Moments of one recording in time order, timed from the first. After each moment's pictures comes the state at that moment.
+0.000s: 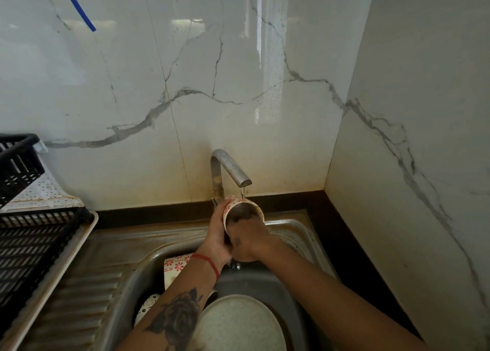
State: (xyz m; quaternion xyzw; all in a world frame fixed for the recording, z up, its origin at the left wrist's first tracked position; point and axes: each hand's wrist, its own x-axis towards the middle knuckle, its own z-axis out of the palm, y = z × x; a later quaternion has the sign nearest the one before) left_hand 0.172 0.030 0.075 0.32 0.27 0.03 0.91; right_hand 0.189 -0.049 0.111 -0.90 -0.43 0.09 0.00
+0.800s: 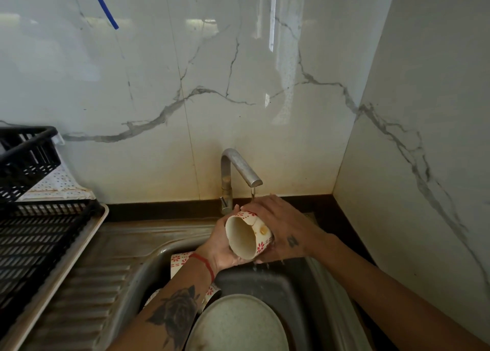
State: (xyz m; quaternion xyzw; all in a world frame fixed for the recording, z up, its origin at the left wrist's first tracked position) left_hand 0.151 0.038 0.081 0.28 0.23 -0.15 0.92; right_hand 0.231 -0.111 0.115 -0.78 -0.60 -0.03 0.18
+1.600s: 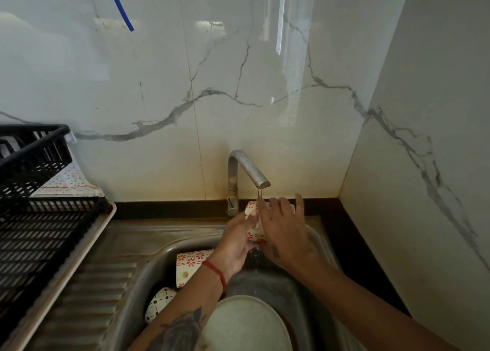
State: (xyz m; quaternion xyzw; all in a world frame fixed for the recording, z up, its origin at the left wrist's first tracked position) left_hand 0.140 0.012 0.099 0.52 0.21 0.09 0.82; right_hand 0.193 -0.085 0.110 -0.90 -0.40 -0.16 -0.07
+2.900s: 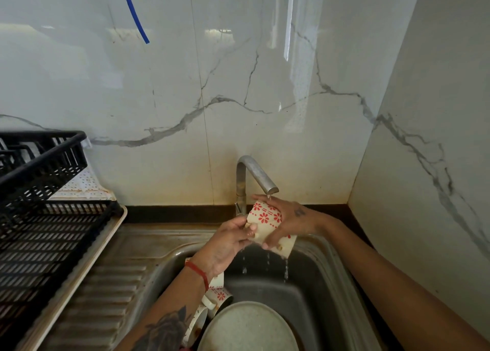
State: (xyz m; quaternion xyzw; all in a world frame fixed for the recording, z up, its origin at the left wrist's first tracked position) left_hand 0.117 0.055 0.103 0.61 0.11 0.03 0.79; right_hand 0.247 -0.086 0.147 -0.81 -0.44 0.27 0.27
